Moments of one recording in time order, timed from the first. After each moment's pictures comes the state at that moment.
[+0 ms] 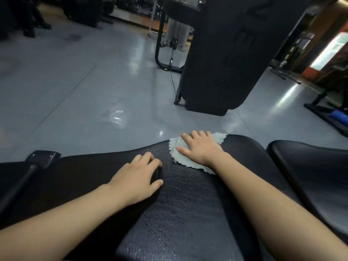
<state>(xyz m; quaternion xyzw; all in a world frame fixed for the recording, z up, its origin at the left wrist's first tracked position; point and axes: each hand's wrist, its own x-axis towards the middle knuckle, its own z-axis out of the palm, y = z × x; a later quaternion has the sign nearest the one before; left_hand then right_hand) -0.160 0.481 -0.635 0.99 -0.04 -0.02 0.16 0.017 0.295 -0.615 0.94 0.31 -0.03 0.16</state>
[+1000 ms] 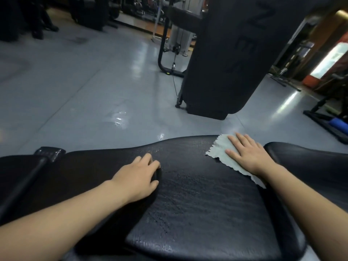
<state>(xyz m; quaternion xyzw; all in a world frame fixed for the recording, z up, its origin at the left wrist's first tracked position) -0.180 0.478 -0.633 0.99 -0.04 -0.03 0.14 0.013 0.149 -0.582 0.98 0.18 -0.03 0.11</state>
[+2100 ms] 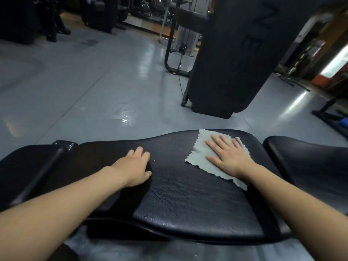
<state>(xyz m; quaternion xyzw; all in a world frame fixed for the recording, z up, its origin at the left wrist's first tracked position) -0.201 0.499 -0.638 0.99 0.03 -0.12 0.12 -0.052 0.202 -0.591 0.94 0.30 -0.05 0.14</state>
